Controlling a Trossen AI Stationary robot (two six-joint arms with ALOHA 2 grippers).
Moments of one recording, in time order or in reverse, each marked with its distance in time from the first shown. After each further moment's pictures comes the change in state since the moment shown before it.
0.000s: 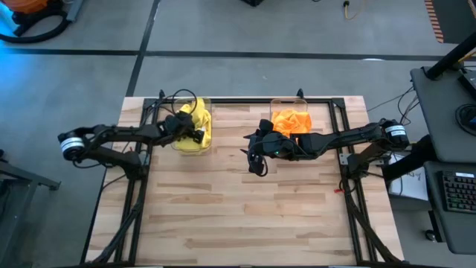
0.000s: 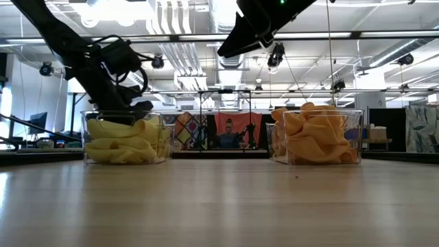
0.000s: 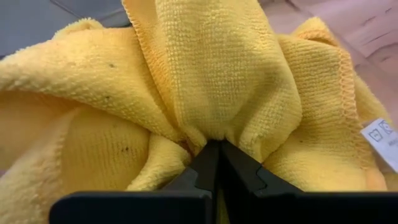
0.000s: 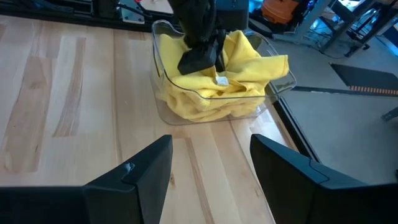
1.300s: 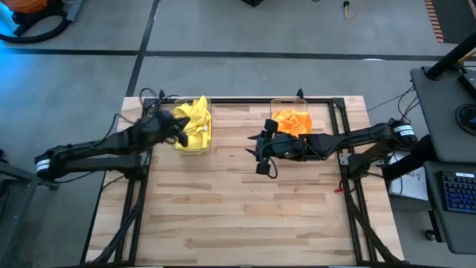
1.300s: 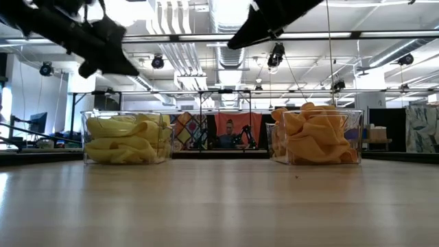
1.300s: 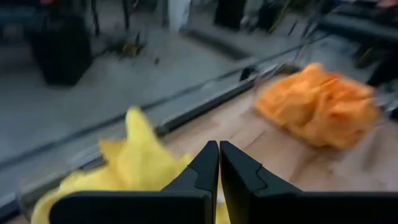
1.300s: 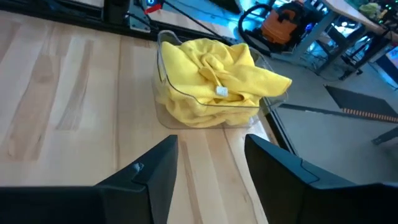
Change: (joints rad) left arm -0.197 -0.611 0.001 -0.102 -0.033 0.169; right arm 0.013 -0.095 -0.086 0.052 0.000 -0.093
